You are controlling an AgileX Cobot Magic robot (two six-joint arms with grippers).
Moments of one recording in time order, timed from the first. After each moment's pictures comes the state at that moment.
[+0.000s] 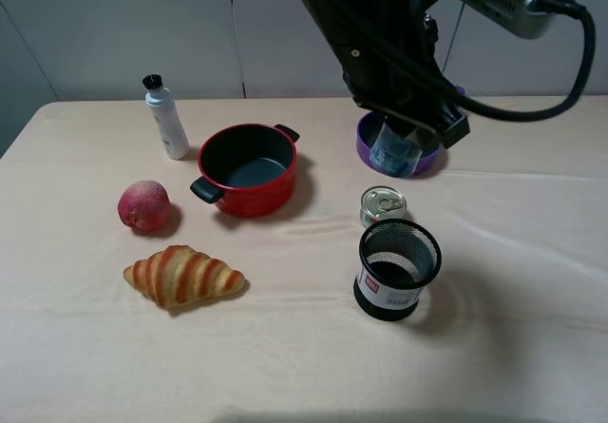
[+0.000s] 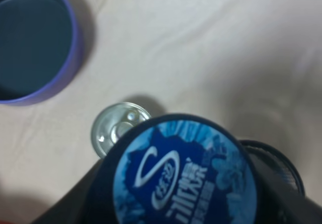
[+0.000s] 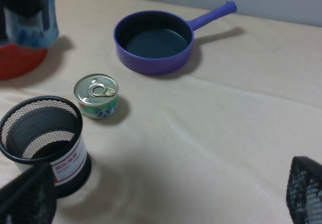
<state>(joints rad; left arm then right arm) -0.94 1.91 -1.67 -0.08 0.71 0.27 0.26 -0.01 -0.50 0.02 1.03 -0.03</state>
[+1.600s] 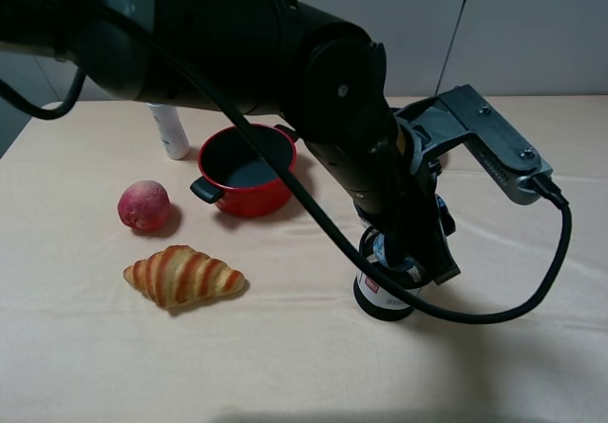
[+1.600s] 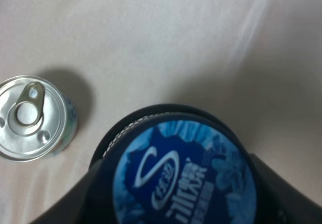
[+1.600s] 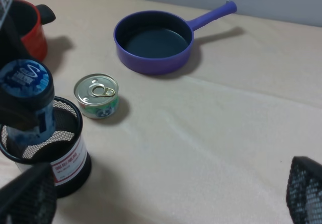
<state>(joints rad) -1.06 1.91 -1.36 -0.08 0.41 0.27 0.26 -0.01 -0.50 0.02 1.03 -0.03</state>
